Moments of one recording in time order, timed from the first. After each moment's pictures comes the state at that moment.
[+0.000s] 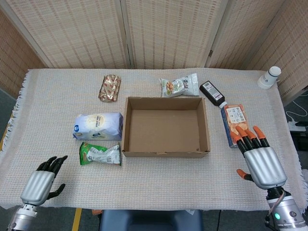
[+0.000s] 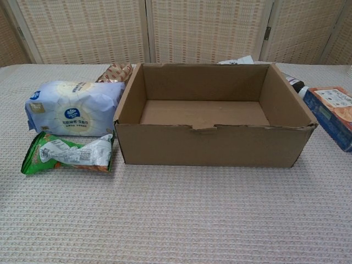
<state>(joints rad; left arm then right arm) -0.13 -1.13 0.03 -1.90 1.53 1.33 0.41 0.19 -0.77 0.06 -2.36 -1.41 1.38 -0.64</state>
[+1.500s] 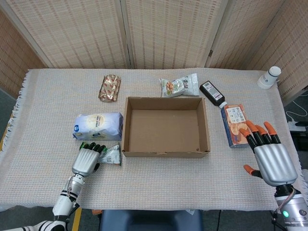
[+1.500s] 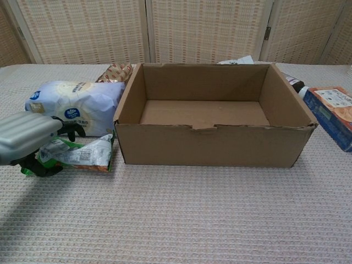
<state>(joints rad) -0.46 -1.57 -0.10 -1.56 1.22 1.16 0.74 0.19 -0.72 0.08 -2.36 -1.37 1.40 -0.56</state>
